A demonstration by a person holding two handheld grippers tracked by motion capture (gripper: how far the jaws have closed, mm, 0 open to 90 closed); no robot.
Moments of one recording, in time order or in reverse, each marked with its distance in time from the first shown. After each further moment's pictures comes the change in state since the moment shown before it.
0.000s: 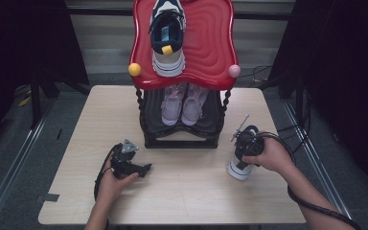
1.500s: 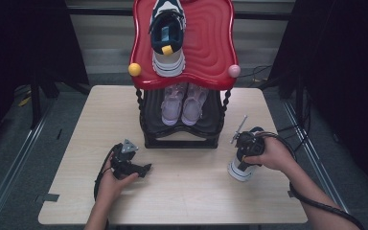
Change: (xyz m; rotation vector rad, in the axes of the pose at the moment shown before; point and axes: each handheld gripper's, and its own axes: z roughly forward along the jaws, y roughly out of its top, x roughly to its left) left arm 0.000 0.000 0.000 0.000 0.000 0.000; right arm -0.004 -0.001 0.002 0.024 0.064 -0.091
